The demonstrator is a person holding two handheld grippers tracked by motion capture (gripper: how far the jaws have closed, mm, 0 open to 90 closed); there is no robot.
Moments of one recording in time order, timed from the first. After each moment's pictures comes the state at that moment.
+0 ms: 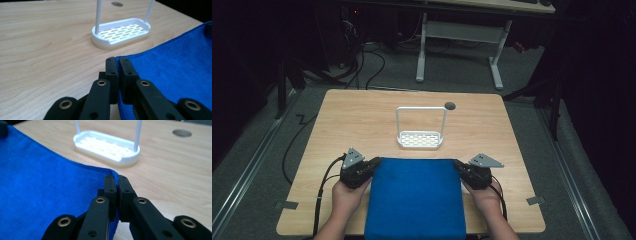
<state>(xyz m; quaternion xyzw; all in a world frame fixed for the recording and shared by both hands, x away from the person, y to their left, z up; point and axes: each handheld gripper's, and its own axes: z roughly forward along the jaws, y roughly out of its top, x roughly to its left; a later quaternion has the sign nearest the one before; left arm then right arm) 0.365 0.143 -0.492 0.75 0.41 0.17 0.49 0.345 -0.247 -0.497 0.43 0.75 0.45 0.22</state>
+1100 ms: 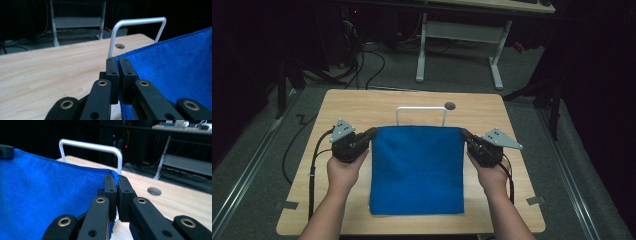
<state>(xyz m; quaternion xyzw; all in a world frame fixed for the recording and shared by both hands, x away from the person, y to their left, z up) 0.396 0.149 -0.411 0.70 0.40 0.21 0.55 0.363 -0.249 -0.407 0.40 0.69 0.52 0.31</state>
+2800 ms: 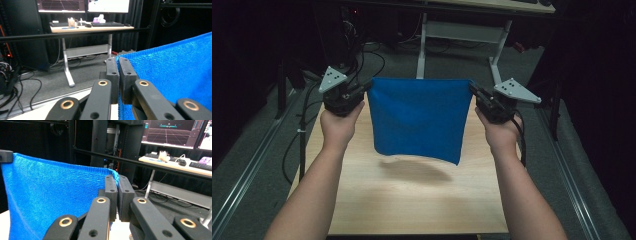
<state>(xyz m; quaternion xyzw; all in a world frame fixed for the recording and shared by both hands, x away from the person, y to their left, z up) 0.460 0.150 -0.311 0.67 0.36 0.28 0.58 0.414 -0.250 -0.296 0.38 0.65 0.55 0.37</state>
